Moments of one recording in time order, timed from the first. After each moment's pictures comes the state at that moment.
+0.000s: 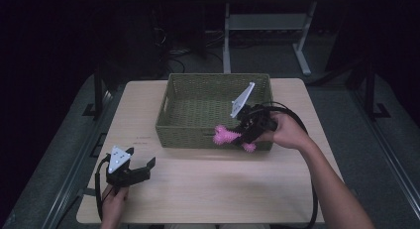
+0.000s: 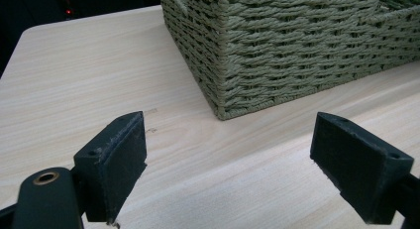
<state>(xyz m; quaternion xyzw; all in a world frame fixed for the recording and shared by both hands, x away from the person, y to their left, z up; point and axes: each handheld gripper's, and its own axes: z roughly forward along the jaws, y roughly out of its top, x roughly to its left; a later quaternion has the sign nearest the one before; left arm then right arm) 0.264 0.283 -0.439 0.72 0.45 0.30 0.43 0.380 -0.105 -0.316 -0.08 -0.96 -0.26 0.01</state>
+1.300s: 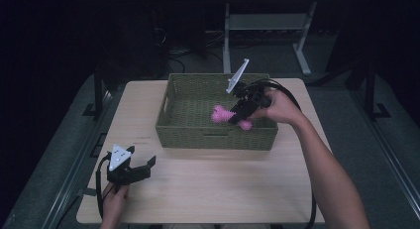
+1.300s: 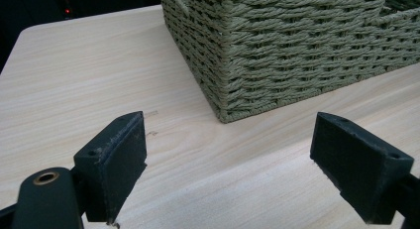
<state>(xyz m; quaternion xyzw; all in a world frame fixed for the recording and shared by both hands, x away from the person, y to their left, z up) 0.270 0.282 -0.440 0.72 0.45 0.29 0.43 0.443 -0.099 -0.300 -0.11 -0.96 -0.25 0.02</state>
